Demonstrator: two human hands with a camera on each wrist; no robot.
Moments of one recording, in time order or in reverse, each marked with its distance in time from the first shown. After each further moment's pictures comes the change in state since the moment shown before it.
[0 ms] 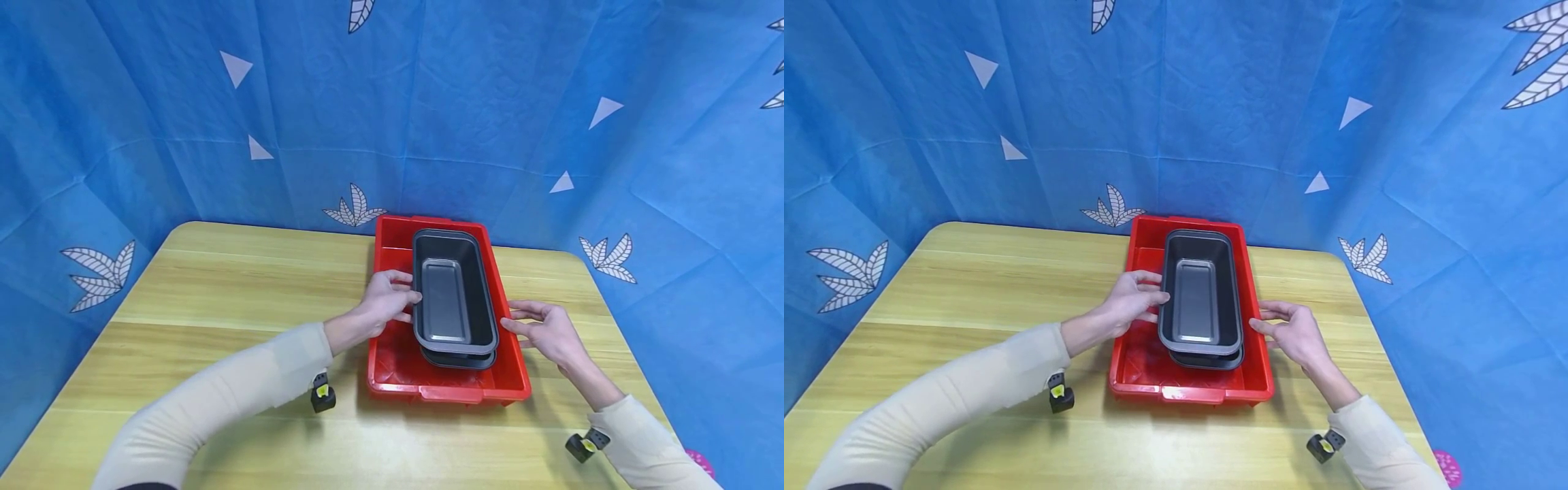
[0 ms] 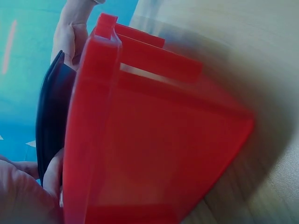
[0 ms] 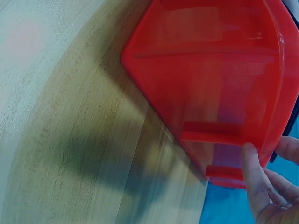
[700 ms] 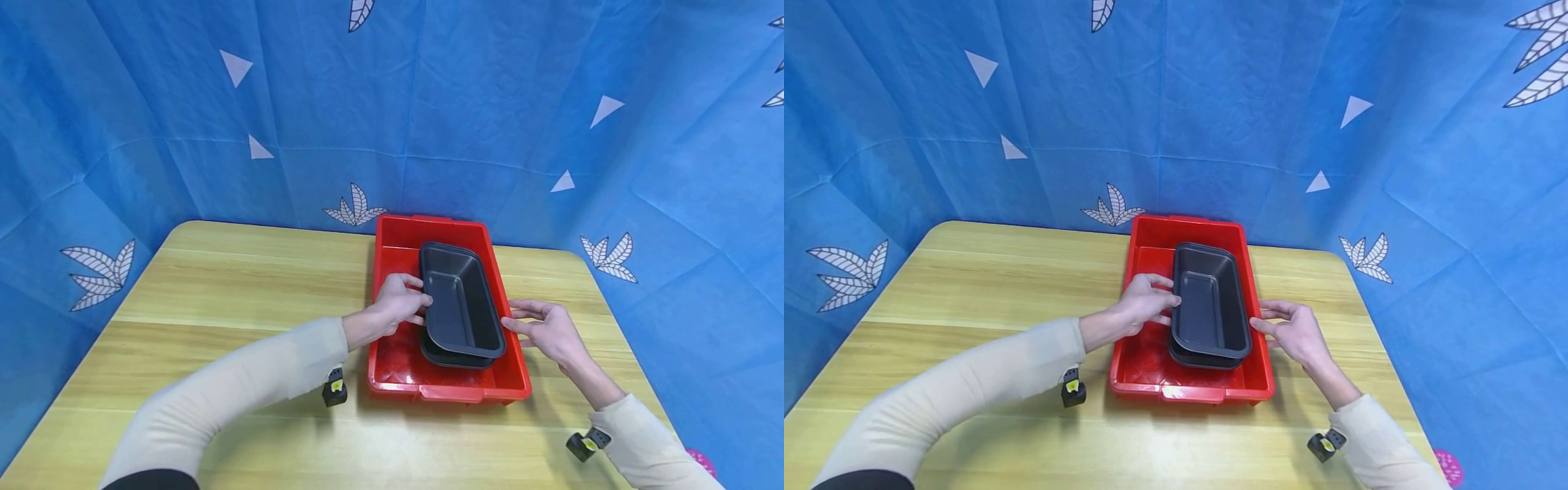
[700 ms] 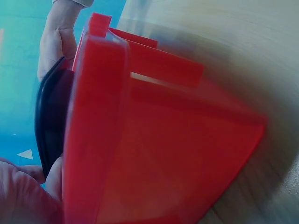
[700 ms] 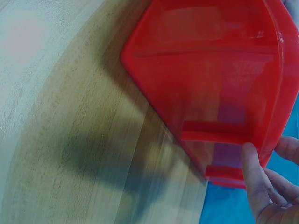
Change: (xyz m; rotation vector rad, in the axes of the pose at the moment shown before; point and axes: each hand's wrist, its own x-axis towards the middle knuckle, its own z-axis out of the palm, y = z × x) left_hand 0.005 -0.001 0.018 0.014 -0.048 -0.025; right_hand 0.000 0.001 -0.001 0.013 -0.016 -0.030
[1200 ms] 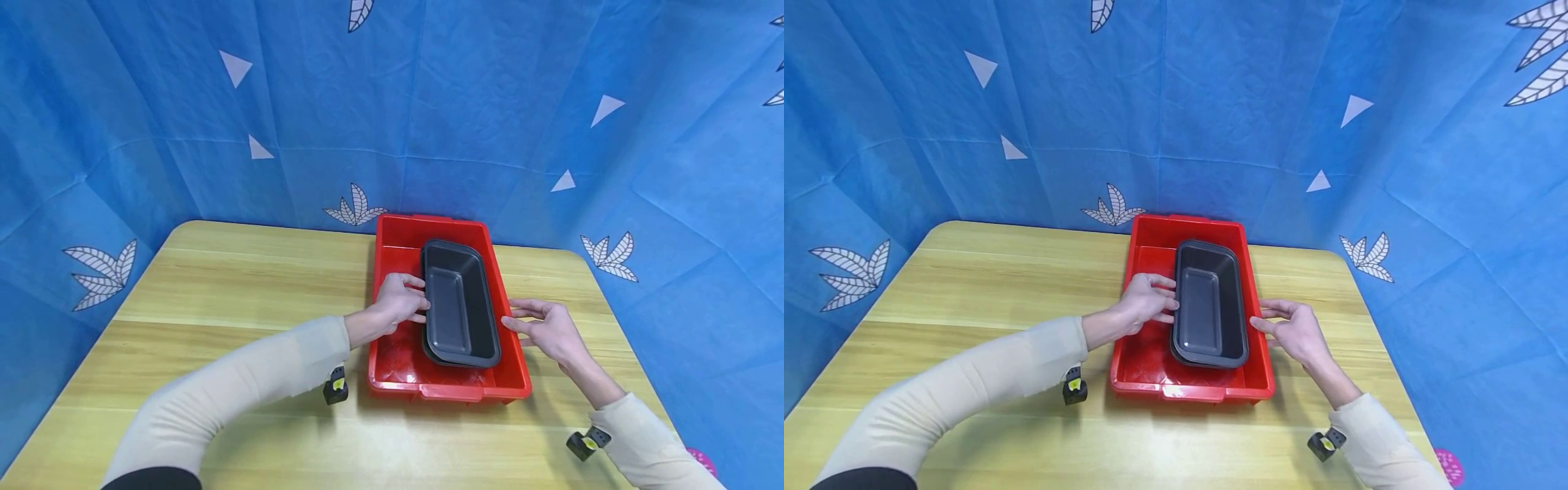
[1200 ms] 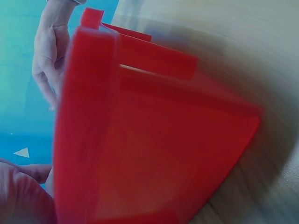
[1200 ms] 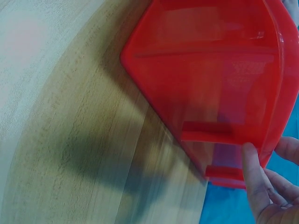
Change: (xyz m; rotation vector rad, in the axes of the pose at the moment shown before) left_hand 0.004 -0.002 0.002 0.011 0.020 0.015; right_hand 0.000 0.000 0.000 0.007 0.008 0.006
